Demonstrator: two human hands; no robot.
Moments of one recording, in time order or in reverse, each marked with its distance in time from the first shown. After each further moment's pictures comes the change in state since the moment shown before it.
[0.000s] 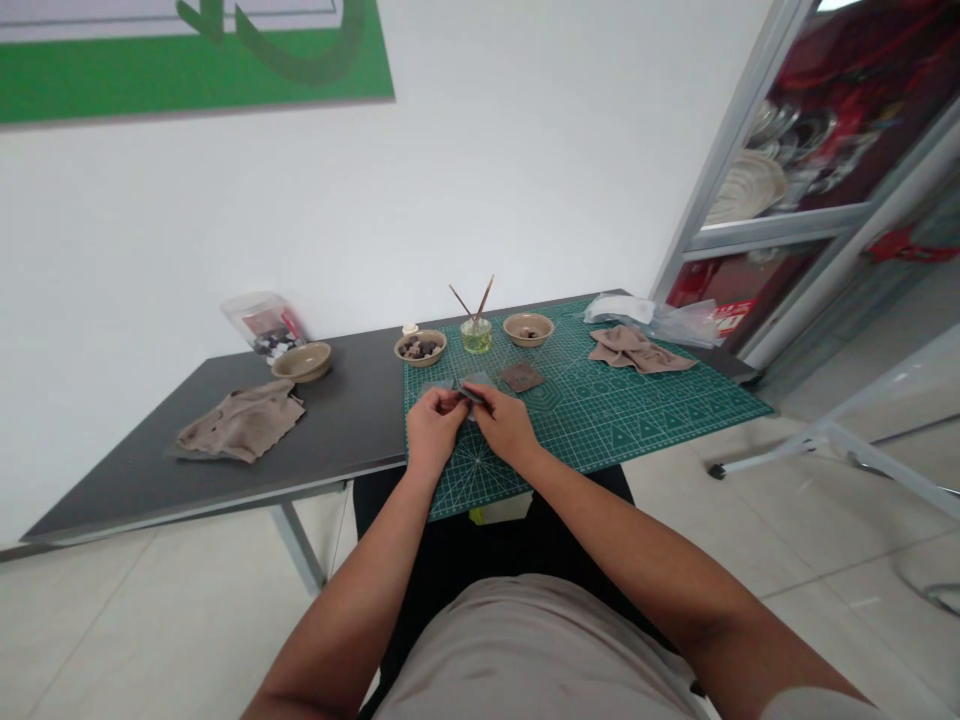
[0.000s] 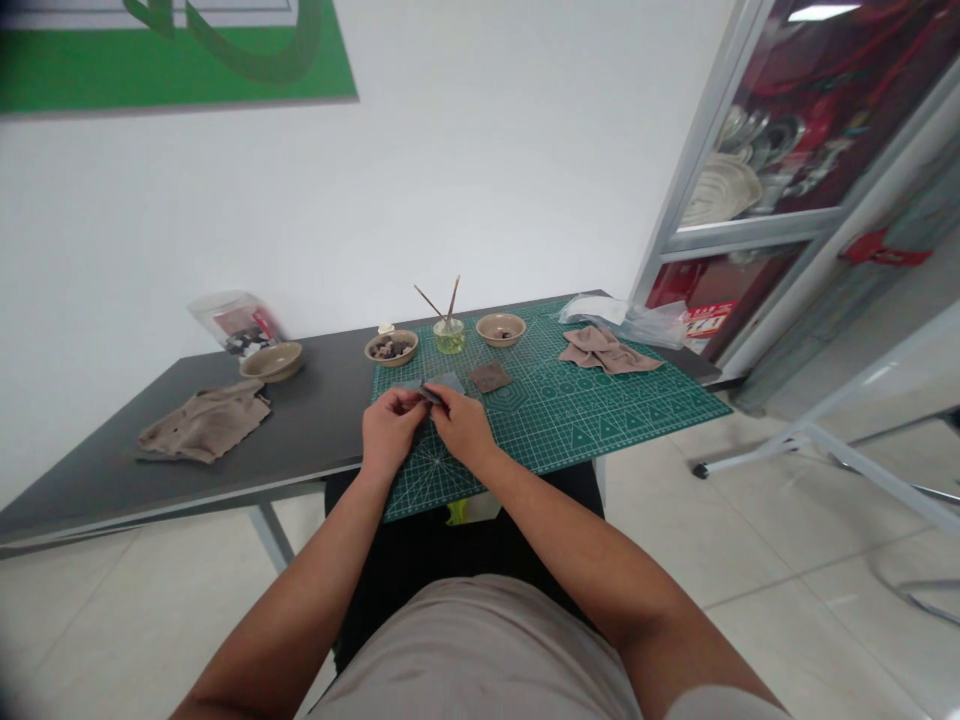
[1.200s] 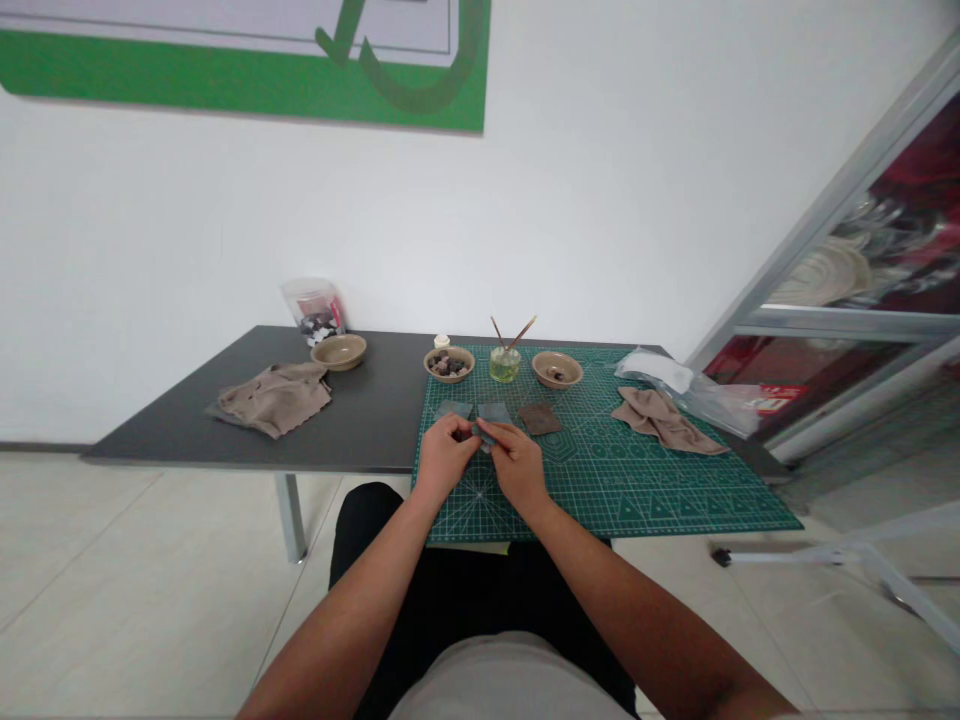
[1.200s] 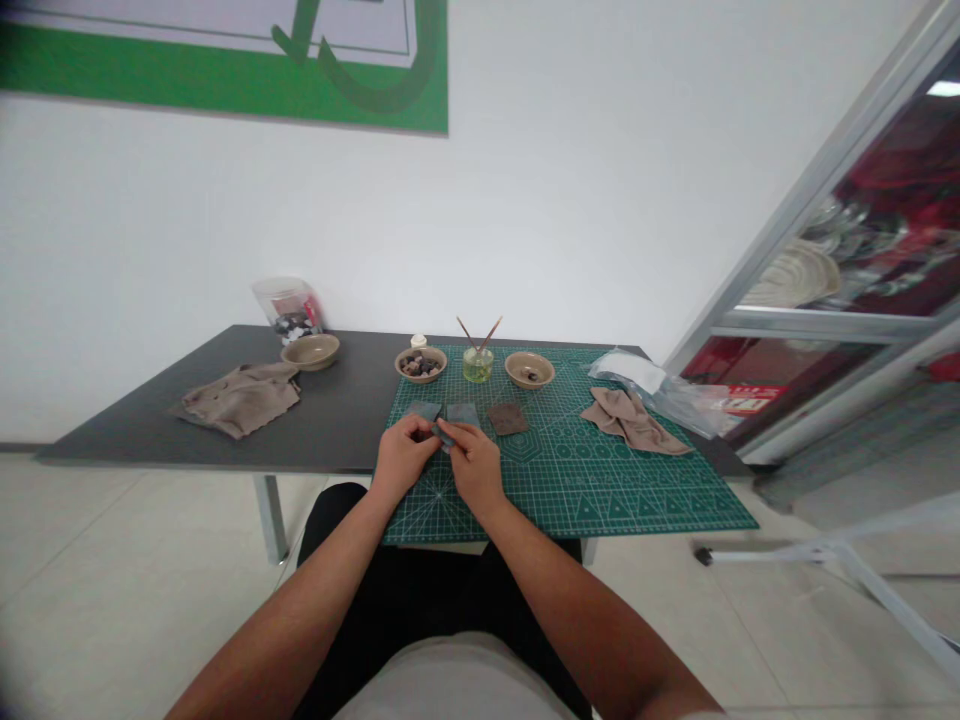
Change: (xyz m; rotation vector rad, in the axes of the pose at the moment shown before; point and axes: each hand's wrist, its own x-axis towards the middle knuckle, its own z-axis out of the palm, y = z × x) left_hand -0.002 -0.002 0.001 0.116 0.020 0.025; right_hand -0.002 0.003 -0.007 0.171 -0.066 0.003
